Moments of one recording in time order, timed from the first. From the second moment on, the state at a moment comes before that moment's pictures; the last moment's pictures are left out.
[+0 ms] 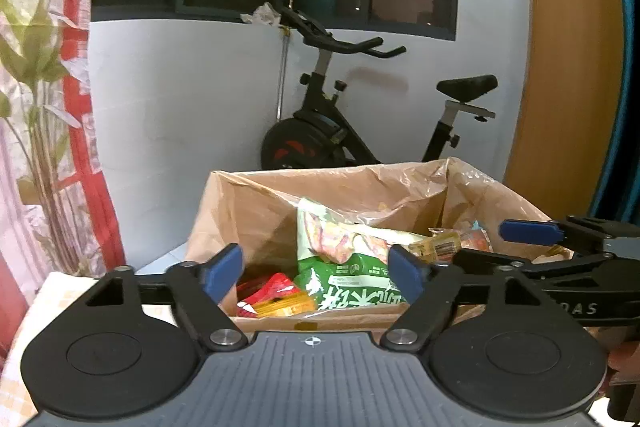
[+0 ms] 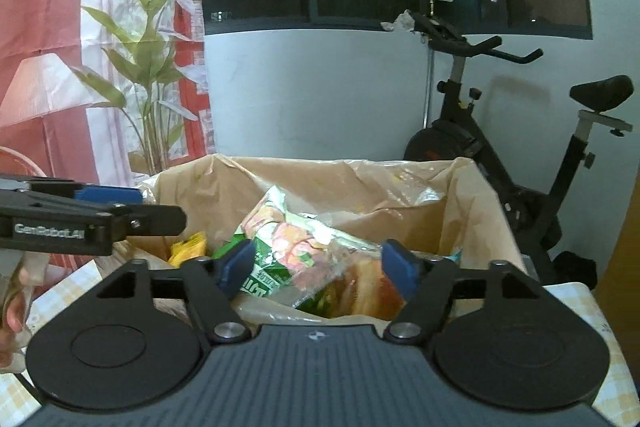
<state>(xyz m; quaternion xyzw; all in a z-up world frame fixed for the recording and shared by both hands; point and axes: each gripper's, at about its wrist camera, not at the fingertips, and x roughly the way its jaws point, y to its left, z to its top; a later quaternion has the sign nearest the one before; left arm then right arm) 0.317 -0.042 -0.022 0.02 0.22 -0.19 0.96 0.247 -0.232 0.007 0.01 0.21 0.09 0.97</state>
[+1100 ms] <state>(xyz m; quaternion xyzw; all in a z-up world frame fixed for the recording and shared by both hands) 0.167 -0.021 0.035 0.02 0.17 -0.10 0.98 0.124 -0.221 0.060 0.03 0.20 0.05 0.98</state>
